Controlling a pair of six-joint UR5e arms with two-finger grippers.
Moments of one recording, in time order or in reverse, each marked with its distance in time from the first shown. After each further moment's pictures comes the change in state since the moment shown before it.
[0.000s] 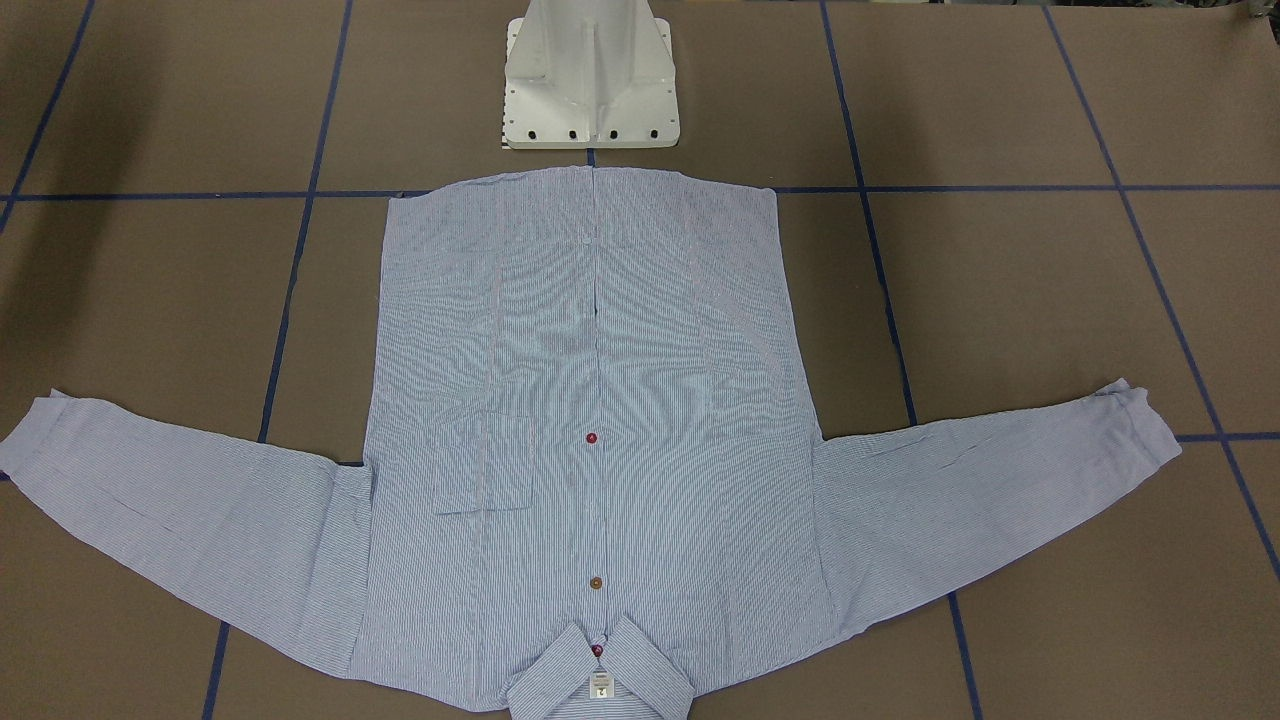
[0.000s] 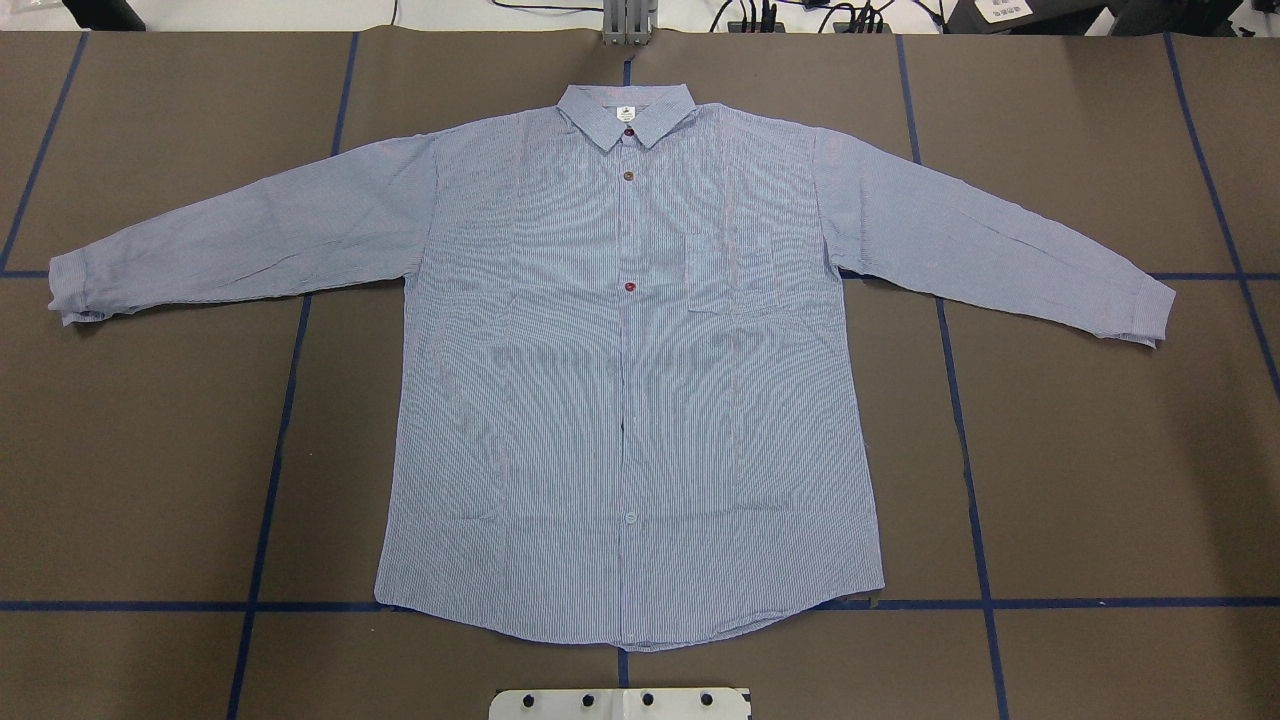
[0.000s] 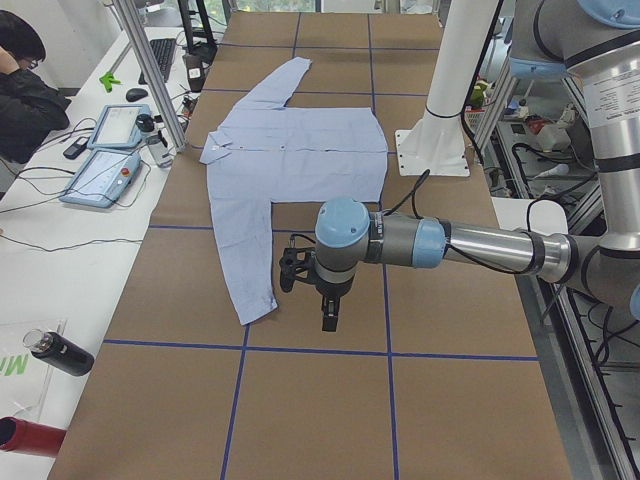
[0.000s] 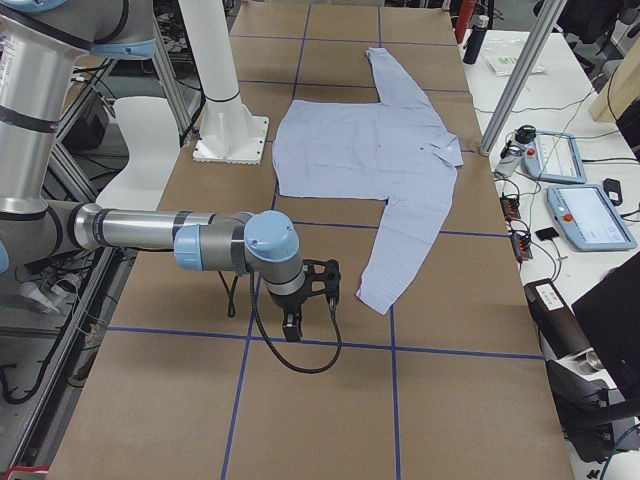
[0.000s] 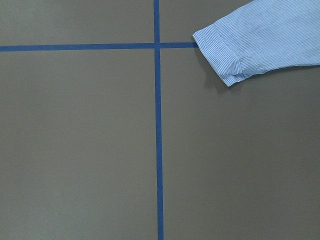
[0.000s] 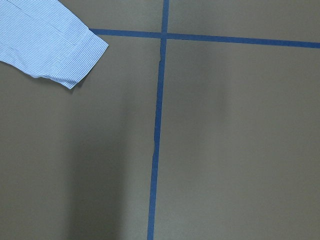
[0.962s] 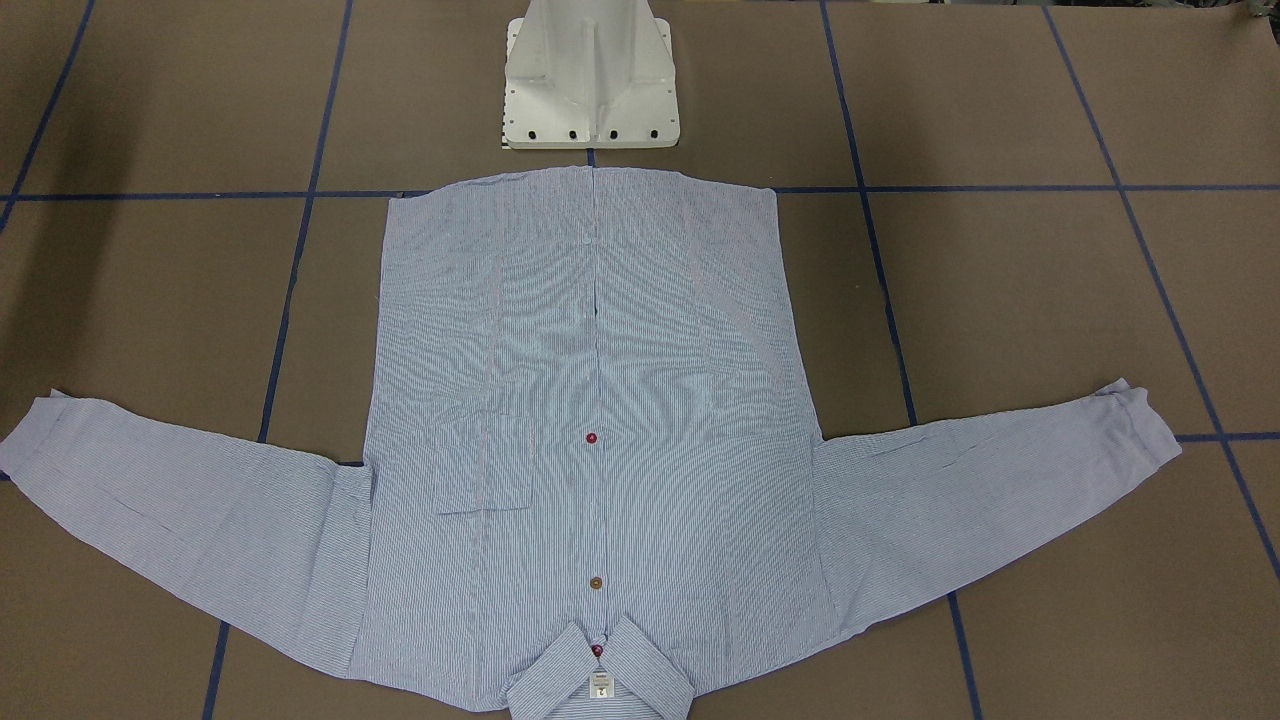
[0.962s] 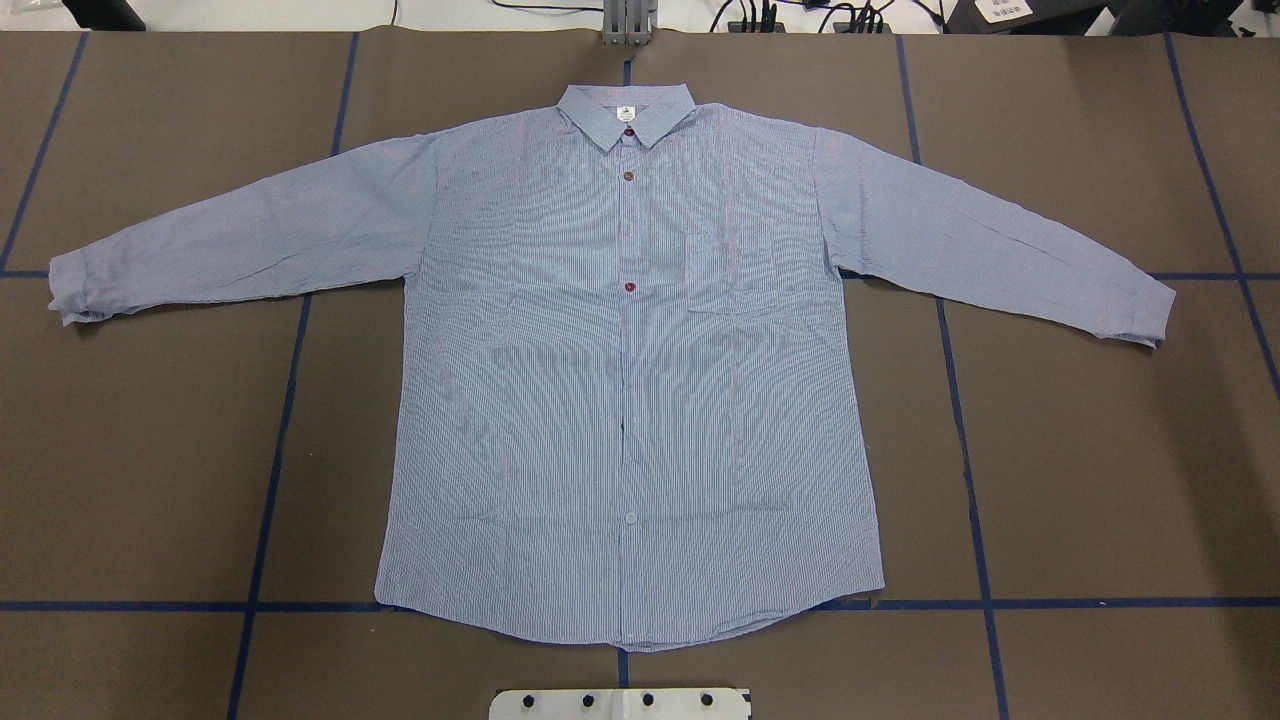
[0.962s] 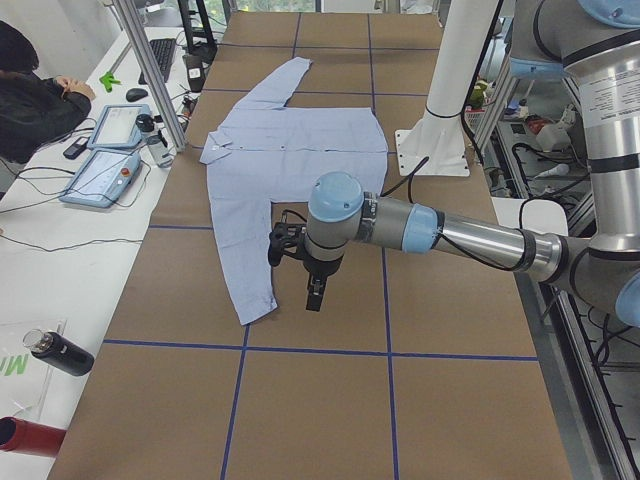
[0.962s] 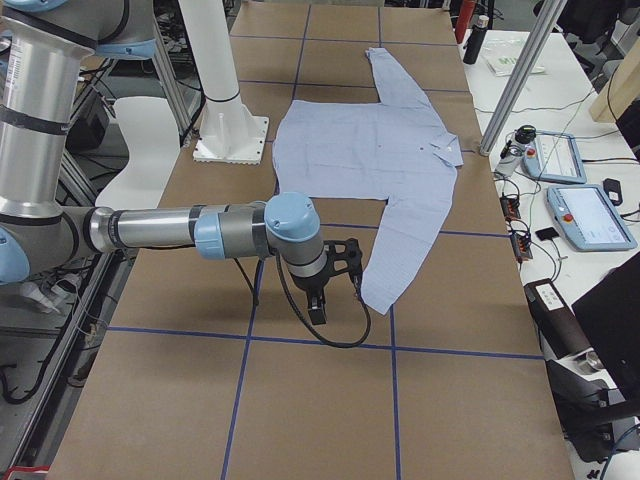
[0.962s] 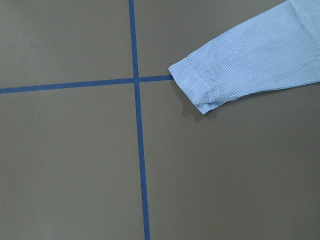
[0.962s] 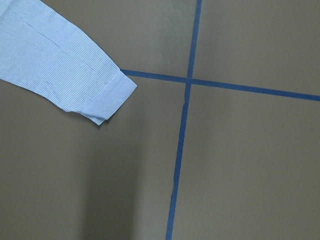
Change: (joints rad) left arm -0.001 -0.053 -0.039 -0.023 -0.012 0.008; right arm -0.025 0.099 0.007 0.005 0.019 0.013
